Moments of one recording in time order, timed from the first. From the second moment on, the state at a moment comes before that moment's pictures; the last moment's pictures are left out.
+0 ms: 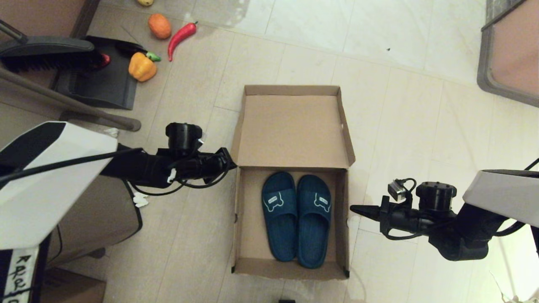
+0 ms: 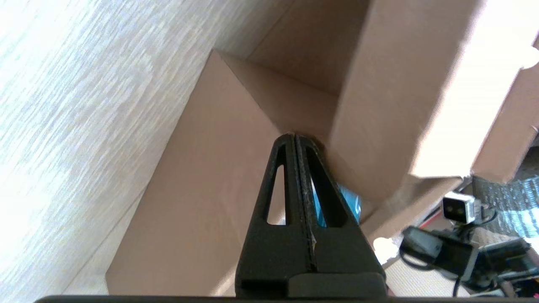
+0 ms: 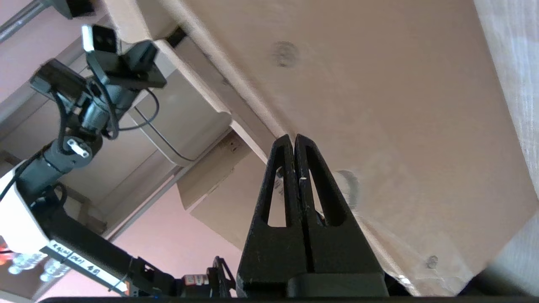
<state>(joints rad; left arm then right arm) -0.27 2.23 -1.51 -0.29 -0.33 -0.65 -0.02 2.37 -0.83 -1.23 0.99 0.94</state>
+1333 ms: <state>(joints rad) -0.29 2.20 -1.45 -0.32 -0.32 -0.65 0.02 2.69 -1.97 -0.88 0.70 1.27</state>
